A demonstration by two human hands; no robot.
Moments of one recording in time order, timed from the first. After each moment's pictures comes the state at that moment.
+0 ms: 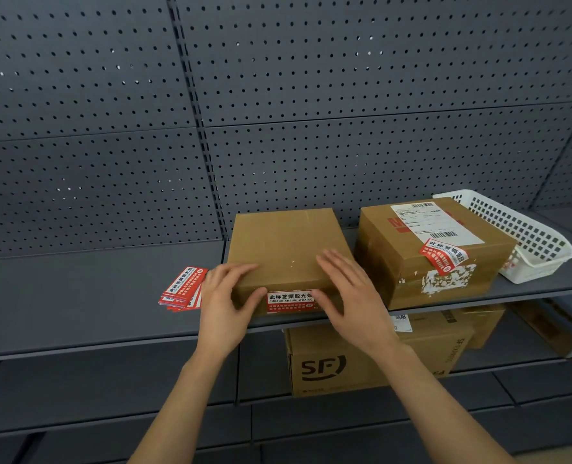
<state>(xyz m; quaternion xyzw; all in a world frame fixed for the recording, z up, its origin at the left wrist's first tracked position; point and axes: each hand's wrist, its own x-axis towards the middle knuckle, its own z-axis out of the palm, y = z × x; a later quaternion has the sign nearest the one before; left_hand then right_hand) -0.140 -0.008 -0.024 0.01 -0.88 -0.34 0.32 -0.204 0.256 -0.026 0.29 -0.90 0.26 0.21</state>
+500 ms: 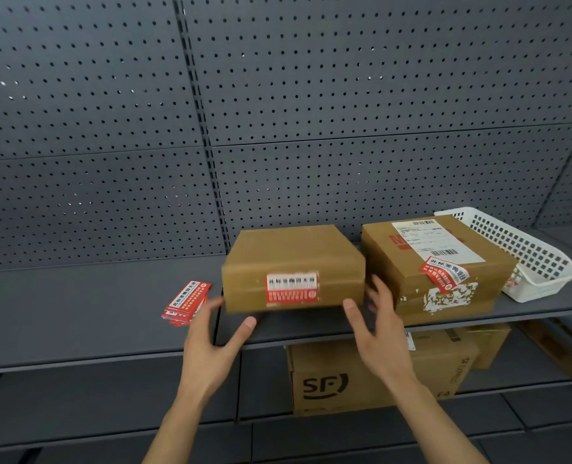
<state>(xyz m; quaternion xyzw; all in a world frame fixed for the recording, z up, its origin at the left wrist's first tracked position) -0.091 -0.011 -0.028 0.12 -0.81 -0.53 0.24 -0.177 0.276 -0.025 0.12 -0.82 0.54 0.12</state>
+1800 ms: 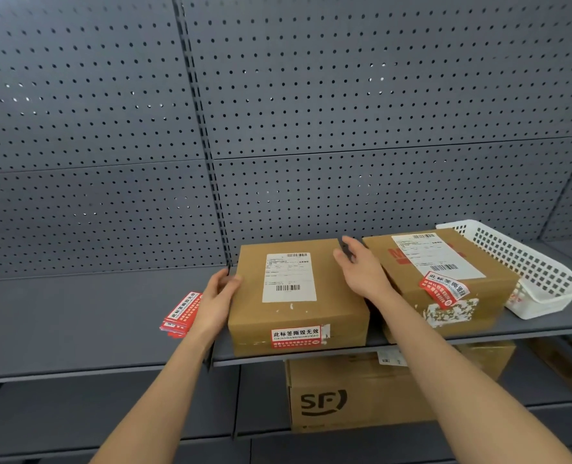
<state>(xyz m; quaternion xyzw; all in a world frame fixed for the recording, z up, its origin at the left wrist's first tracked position) -0.191 -0.038 0.003 0.20 -0.73 -0.64 0.13 -0.295 0.252 0.056 0.11 -0.86 0.50 0.00</state>
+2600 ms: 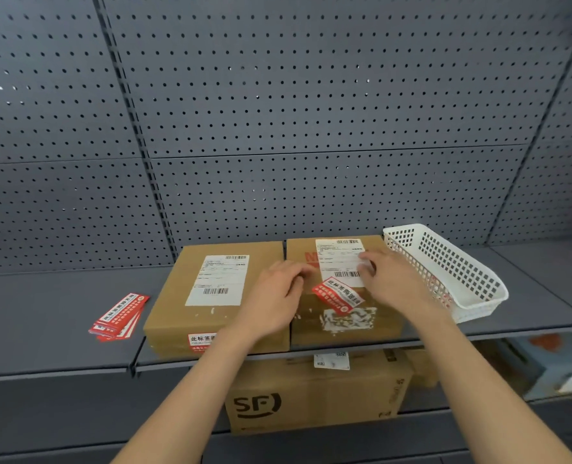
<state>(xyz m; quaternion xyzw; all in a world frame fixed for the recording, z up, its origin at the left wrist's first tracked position) -0.221 0.183 0.067 -0.08 -0.94 -0.31 0.12 -0.315 0.426 0.072 0.14 -0.97 0.17 0.08</state>
